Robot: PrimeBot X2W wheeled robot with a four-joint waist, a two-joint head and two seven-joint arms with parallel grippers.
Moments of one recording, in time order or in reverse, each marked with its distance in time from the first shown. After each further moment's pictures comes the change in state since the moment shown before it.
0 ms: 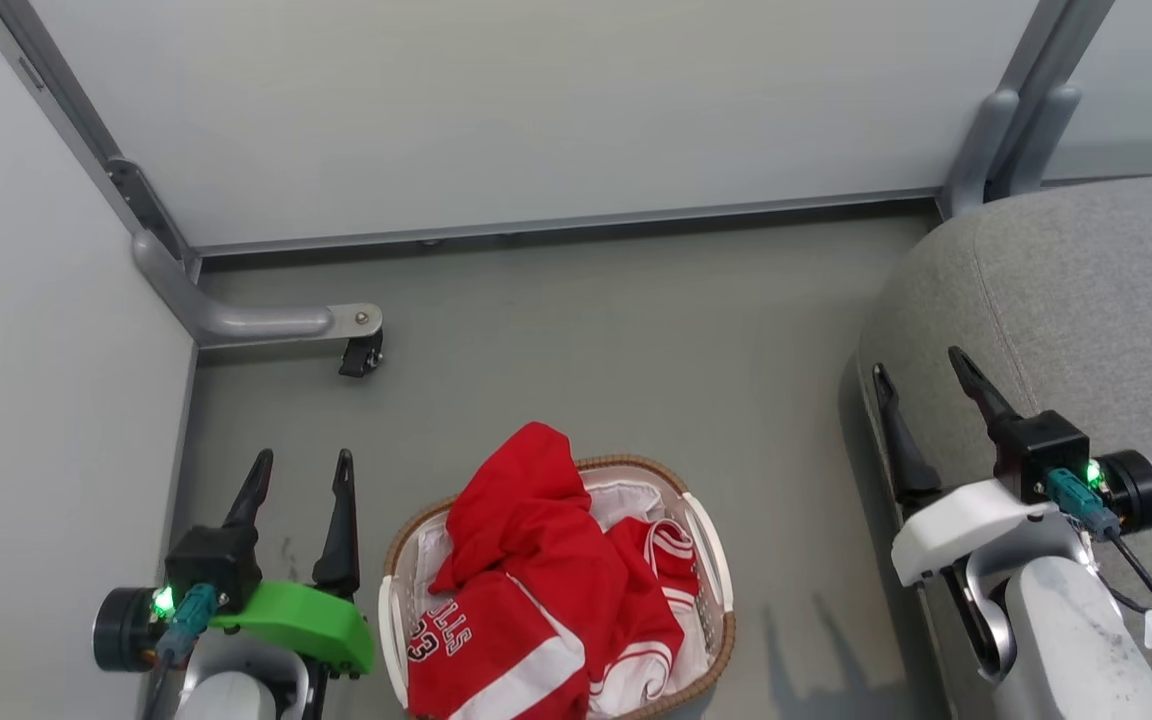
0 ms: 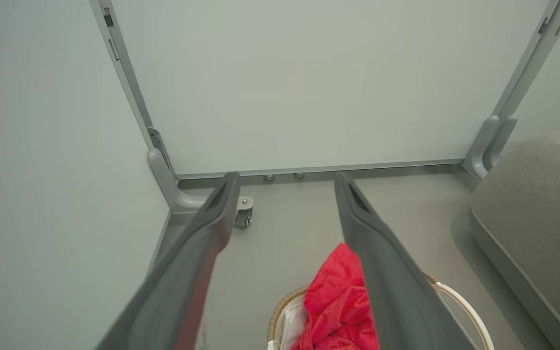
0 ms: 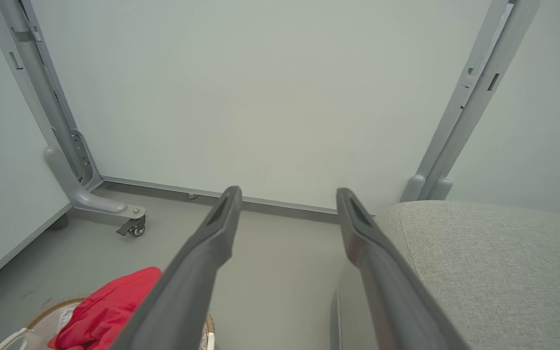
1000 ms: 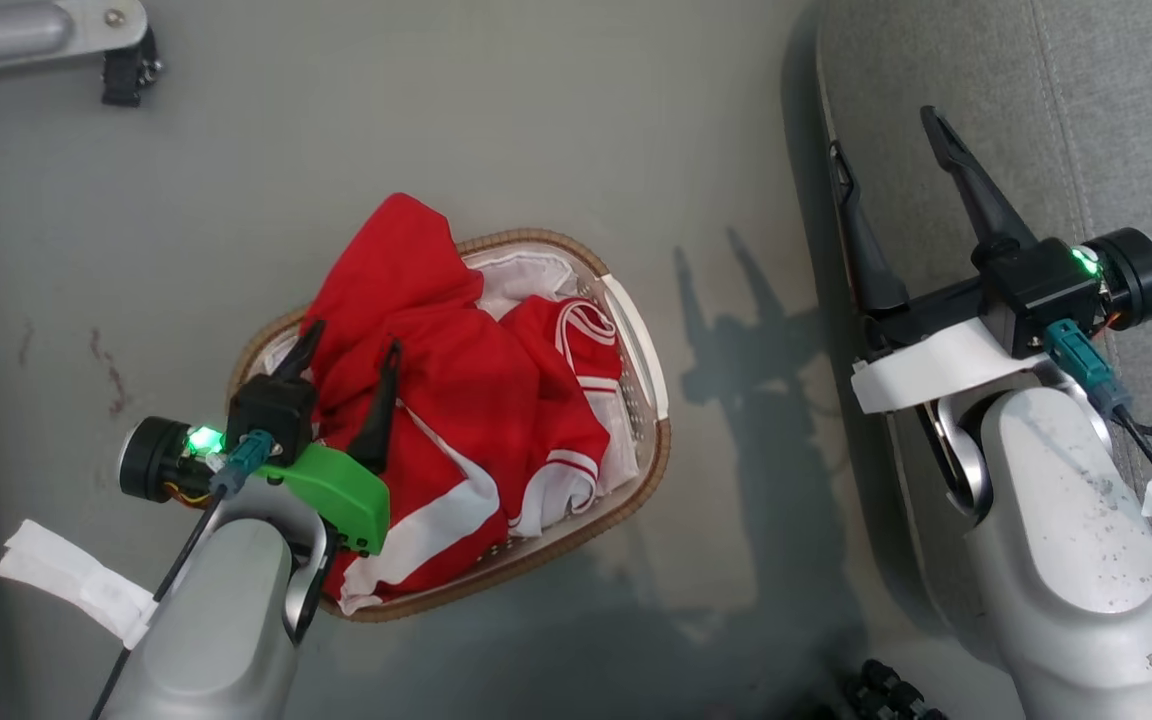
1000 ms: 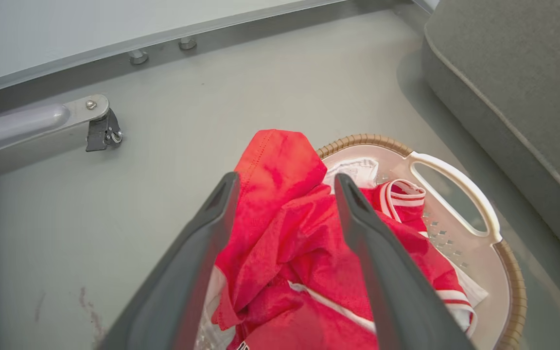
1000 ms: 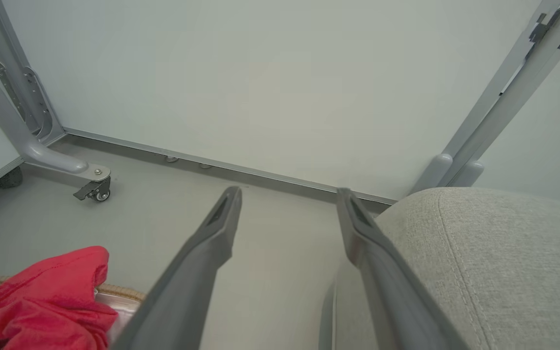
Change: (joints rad) left arm -0.356 0.074 -0.227 0.287 -0.008 -0.040 -0.035; right arm -0.255 -0.001 0.092 -0.142 -0.050 0.000 -0.034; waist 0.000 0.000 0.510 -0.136
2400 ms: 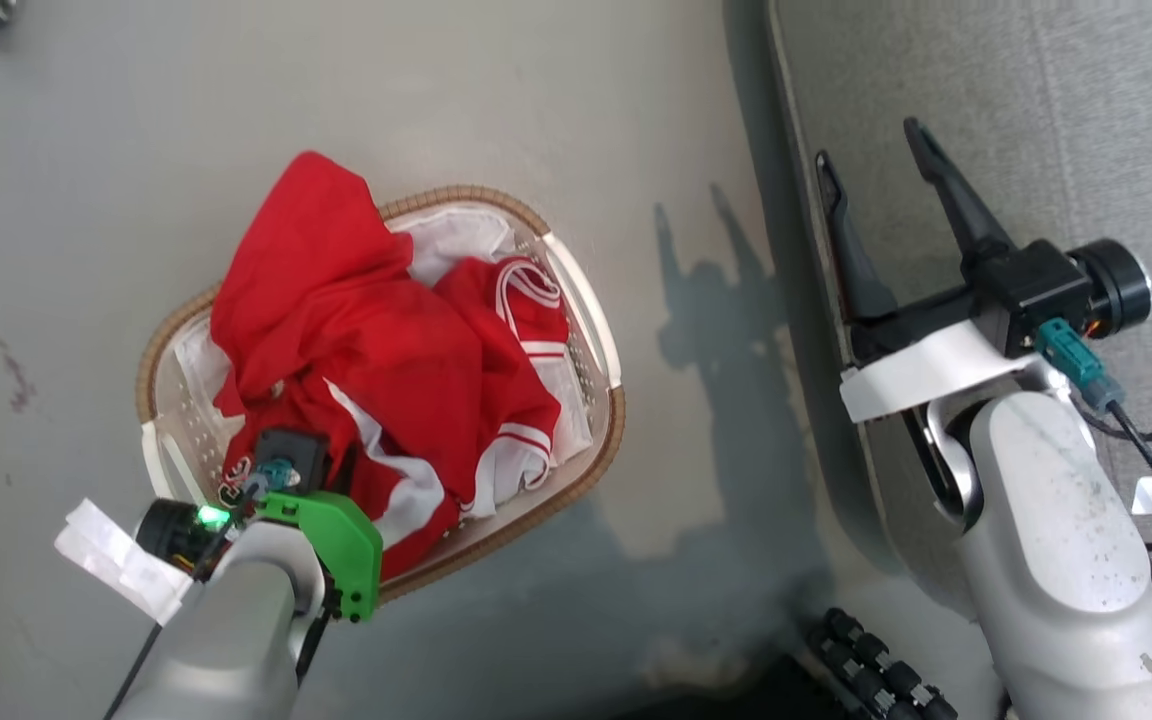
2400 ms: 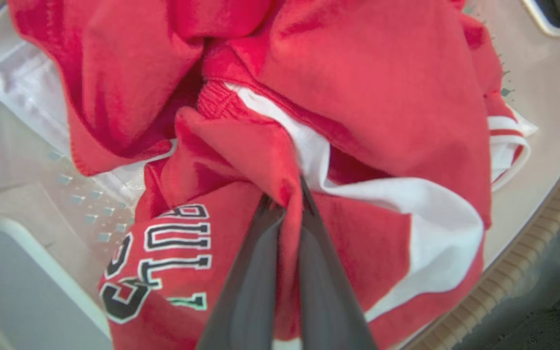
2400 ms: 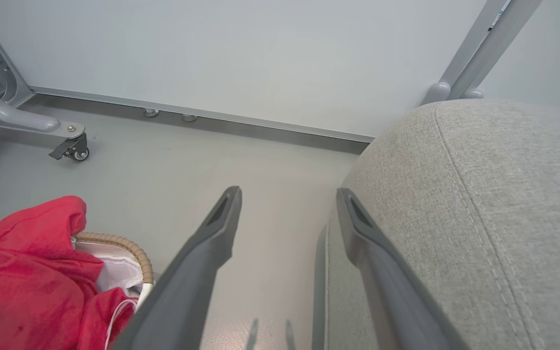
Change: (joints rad) left arm -0.171 -0.028 -0.308 0.548 -0.270 0.000 0.007; right arm -0.007 0.001 0.021 0.035 0.061 0.000 0.000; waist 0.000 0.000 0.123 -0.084
